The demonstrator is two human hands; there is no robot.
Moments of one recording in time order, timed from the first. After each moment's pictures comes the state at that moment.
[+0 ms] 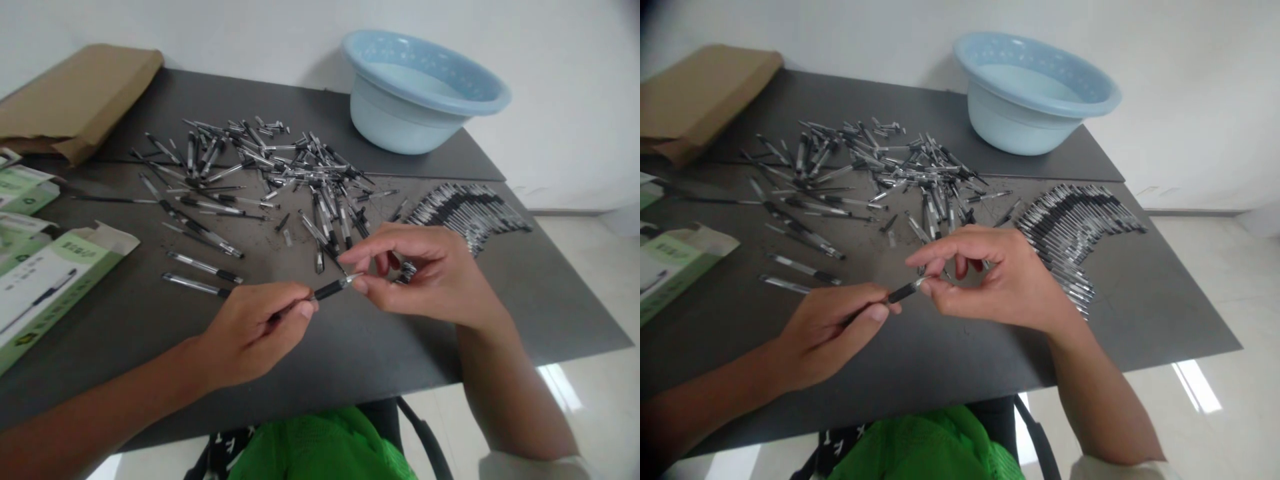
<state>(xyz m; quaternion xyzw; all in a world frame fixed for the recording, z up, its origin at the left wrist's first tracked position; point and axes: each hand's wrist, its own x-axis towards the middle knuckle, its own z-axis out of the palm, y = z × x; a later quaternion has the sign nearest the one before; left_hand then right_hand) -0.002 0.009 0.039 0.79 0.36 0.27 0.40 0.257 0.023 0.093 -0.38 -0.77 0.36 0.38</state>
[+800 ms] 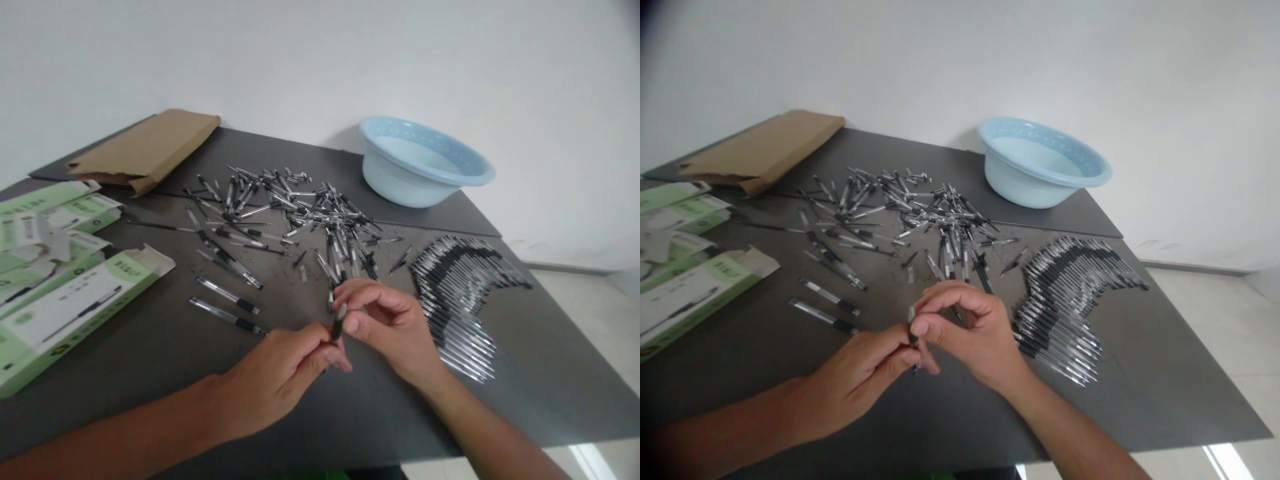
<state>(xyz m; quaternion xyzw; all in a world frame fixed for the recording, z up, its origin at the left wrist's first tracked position) 0.003 0.001 0.032 0.74 0.31 0.27 0.53 0.214 0.016 0.055 -0.34 -0.60 0.51 0.52</state>
